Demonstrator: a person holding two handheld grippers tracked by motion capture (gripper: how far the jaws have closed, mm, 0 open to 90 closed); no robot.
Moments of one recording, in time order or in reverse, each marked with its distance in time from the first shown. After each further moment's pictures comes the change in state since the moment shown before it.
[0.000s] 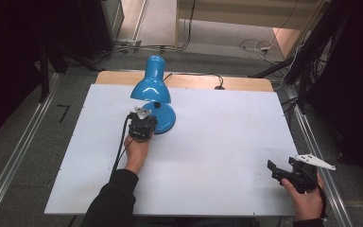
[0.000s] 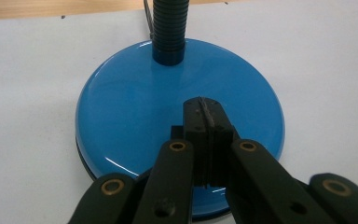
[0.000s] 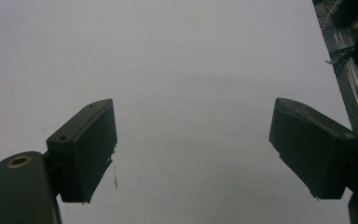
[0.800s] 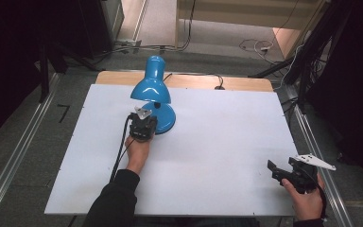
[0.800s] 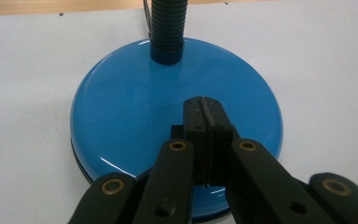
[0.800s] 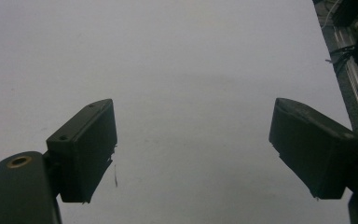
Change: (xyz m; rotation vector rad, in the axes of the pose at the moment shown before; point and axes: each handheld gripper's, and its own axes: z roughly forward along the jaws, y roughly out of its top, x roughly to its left) left arm -0.002 -0.001 0.001 -0.001 0.000 -0.009; right arm 0.000 0.000 0.000 0.001 0.004 0.004
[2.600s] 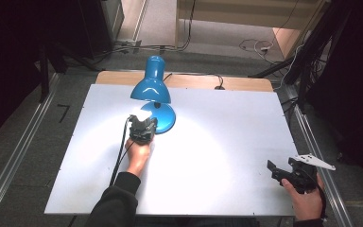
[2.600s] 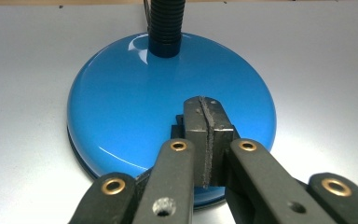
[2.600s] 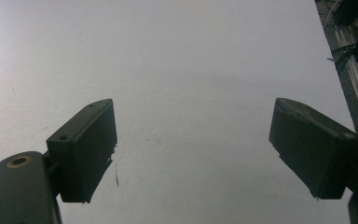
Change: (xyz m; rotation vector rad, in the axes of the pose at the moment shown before) left arm -0.001 -0.004 -0.004 0.002 -0.008 -0.033; right arm 0.001 0.000 0.000 0.002 -0.001 0.000
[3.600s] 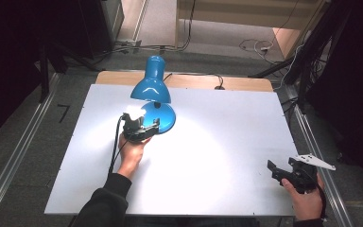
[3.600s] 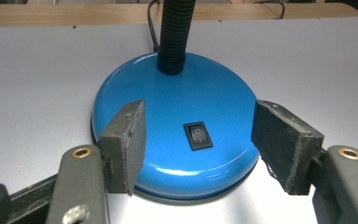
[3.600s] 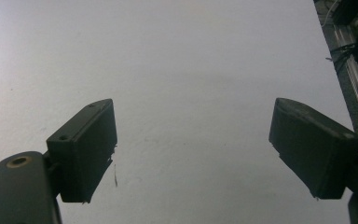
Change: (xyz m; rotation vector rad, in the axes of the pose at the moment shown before) left arm 0.010 0.009 -0.025 -0.037 -0.026 0.004; right arm -0.001 0.000 0.000 0.001 -0.002 0.004
